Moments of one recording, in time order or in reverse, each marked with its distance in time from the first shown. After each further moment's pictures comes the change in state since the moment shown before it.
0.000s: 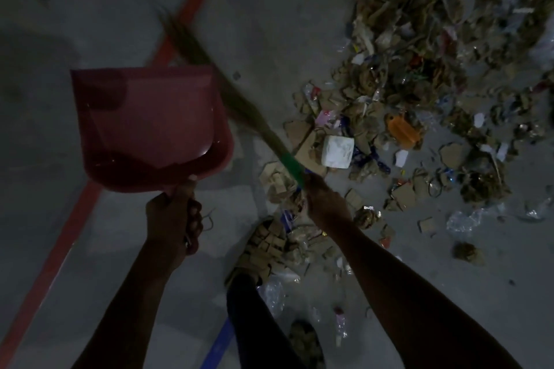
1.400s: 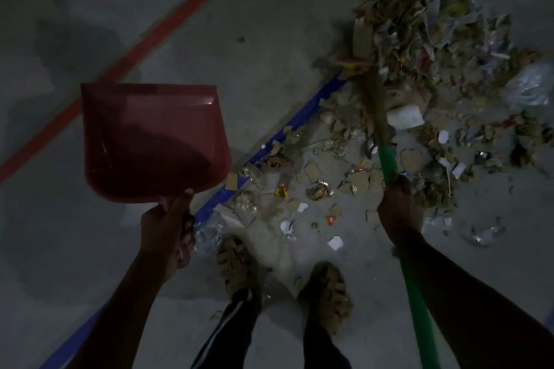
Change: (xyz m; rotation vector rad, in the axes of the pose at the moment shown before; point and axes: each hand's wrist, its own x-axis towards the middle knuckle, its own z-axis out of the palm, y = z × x) left_hand -0.196 -0.229 0.037 -0.288 0.133 0.097; right_hand -0.170 0.253 -0.068 -0.178 0.296 0.296
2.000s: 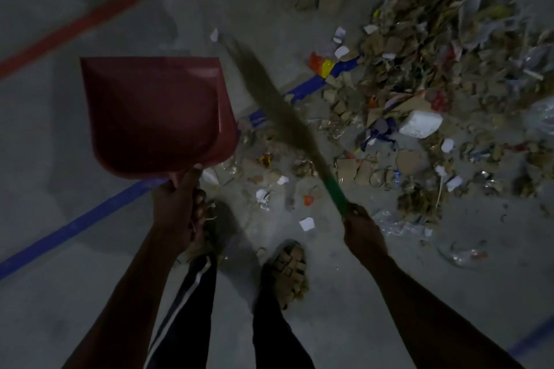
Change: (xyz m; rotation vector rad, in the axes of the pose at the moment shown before) left_hand -0.074 -0.099 0.073 -0.142 0.122 -0.006; right_hand -0.041 0.090 0.042 -0.017 -0.346 -0.367
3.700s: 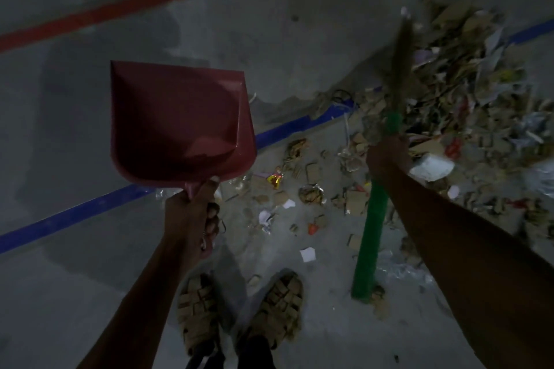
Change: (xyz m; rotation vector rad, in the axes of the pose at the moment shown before) left_hand 0.035 -0.018 -0.019 -0.115 0.012 -0.080; right_hand 0.160 -0.133 -0.113 -0.005 0.262 0.188
